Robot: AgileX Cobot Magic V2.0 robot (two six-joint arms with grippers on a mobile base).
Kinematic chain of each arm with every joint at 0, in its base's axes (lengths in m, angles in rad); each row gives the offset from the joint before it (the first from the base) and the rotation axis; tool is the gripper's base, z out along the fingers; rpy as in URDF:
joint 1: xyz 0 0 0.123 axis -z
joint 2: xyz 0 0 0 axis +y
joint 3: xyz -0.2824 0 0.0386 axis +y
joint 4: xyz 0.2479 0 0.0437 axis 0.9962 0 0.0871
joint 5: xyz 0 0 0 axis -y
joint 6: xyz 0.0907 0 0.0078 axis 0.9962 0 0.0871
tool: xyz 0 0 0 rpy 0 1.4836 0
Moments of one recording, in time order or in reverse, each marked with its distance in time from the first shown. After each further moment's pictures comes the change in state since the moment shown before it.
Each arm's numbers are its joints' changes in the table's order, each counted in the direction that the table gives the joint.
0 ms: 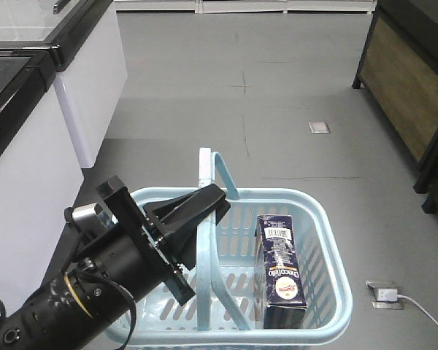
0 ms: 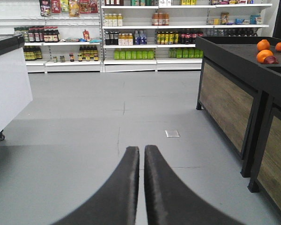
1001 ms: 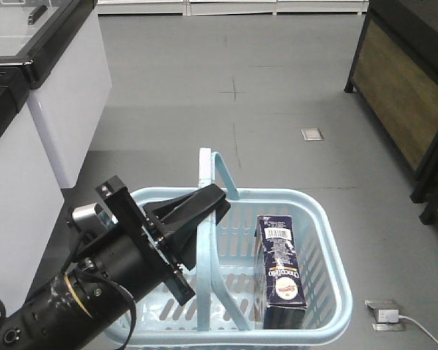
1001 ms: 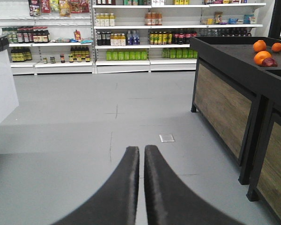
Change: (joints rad) left arm 0.000 0.000 0.000 0.000 0.000 0.000; right arm 0.000 0.000 0.000 0.000 0.000 0.000
